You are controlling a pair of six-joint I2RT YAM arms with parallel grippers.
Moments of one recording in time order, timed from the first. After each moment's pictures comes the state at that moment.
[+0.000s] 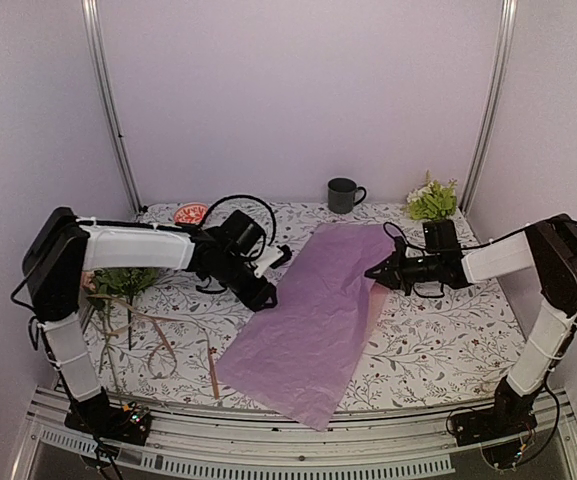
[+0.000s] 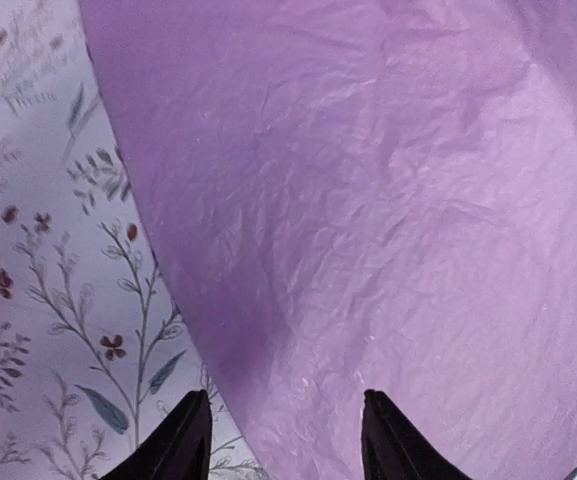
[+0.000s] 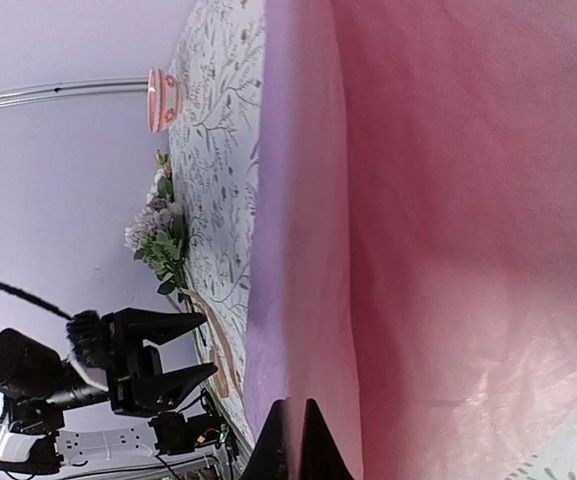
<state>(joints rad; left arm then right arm) -0.76 1.89 1.28 -0.47 0.12 0.07 0.34 1.78 0.82 0.31 -0.73 0.99</state>
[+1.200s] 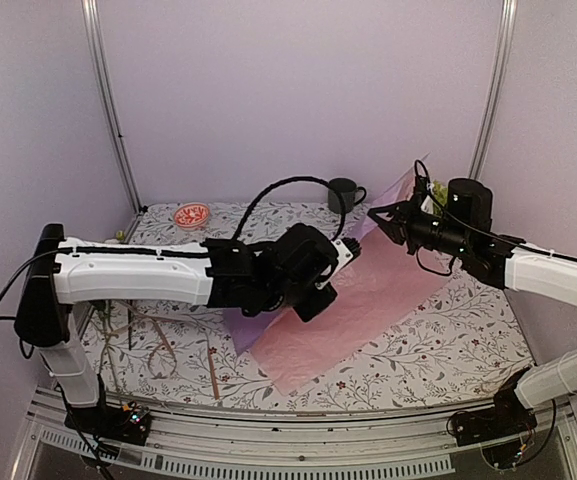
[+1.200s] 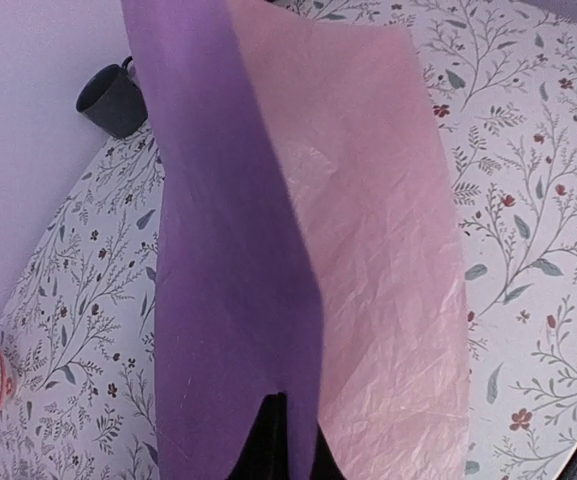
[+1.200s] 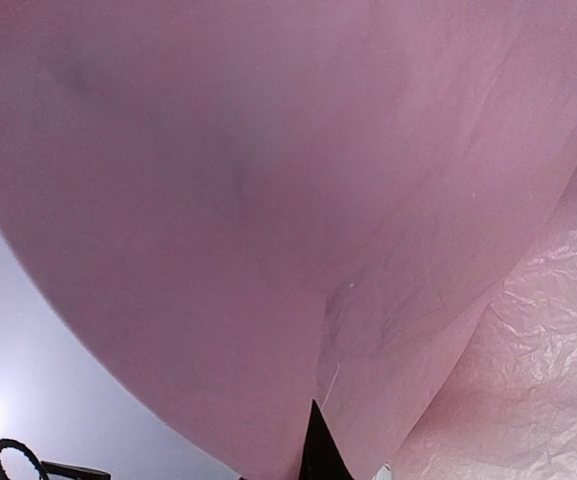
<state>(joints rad) -1.21 1.82 1.47 -0.42 -0.48 0.03 0.57 1.28 0.86 0.24 -0.27 1.11</state>
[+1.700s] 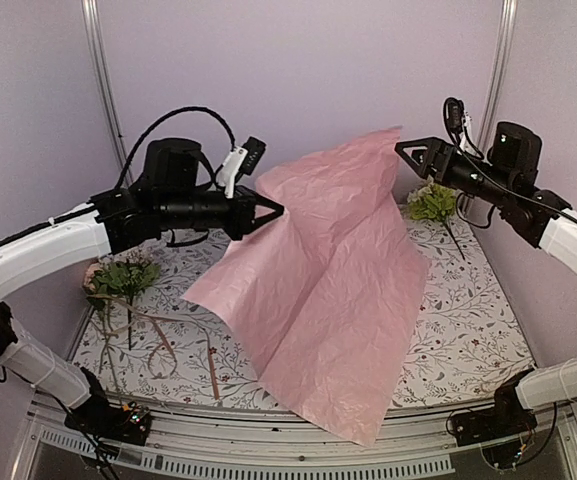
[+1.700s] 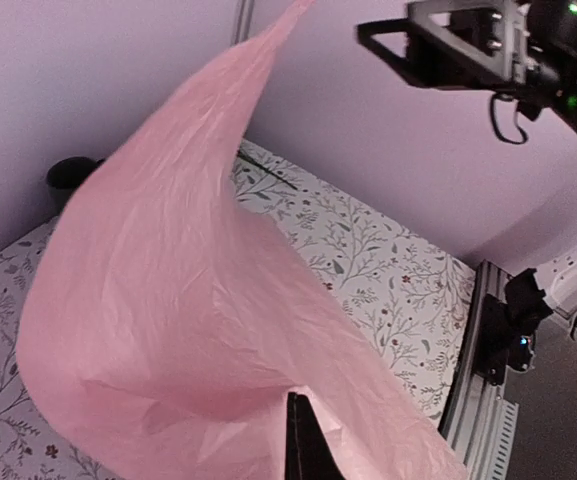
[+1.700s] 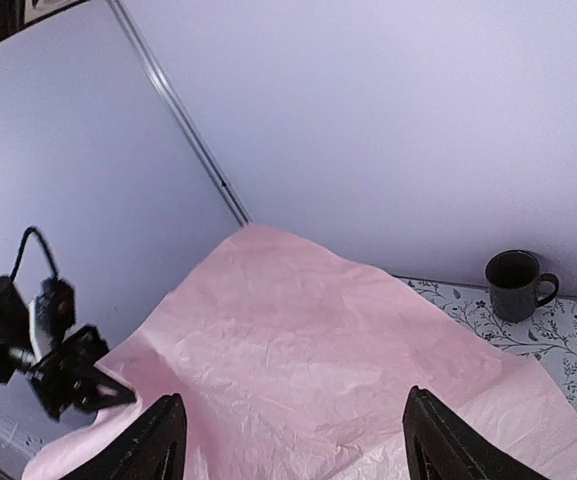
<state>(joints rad) -0.83 1.42 1.31 -0.21 0.26 -0.16 0.40 1.21 1.18 -0.01 -0.37 0.48</state>
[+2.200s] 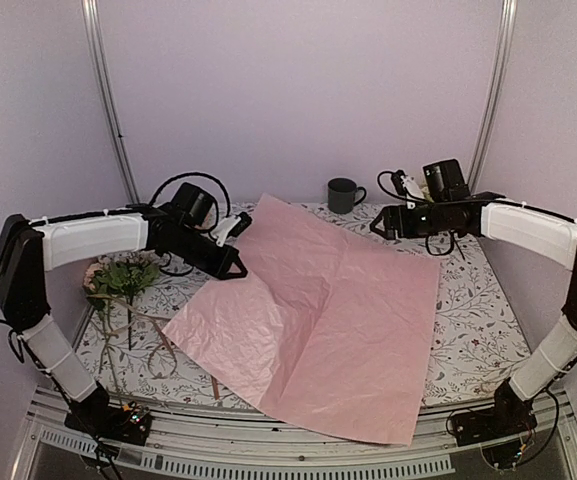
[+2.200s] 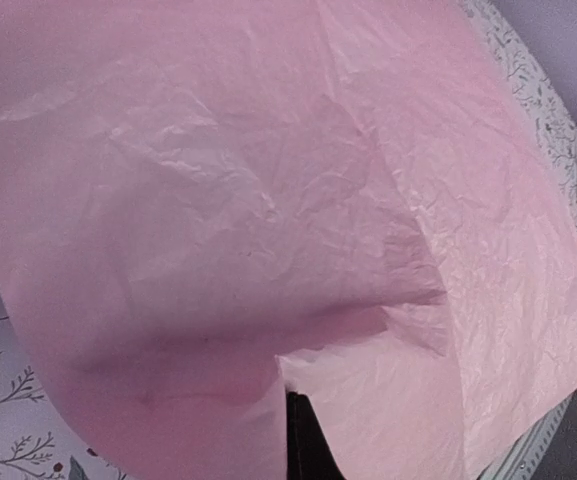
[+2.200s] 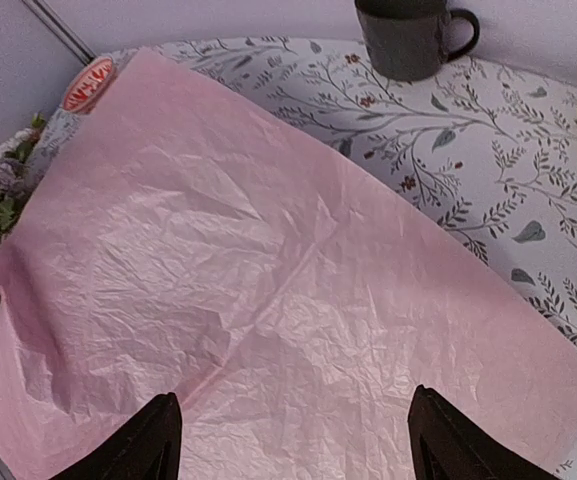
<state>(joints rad) -0.55 1.65 1.19 -0.48 0.38 -0.05 0.40 1.58 1.22 -0.32 -0.26 0.19</state>
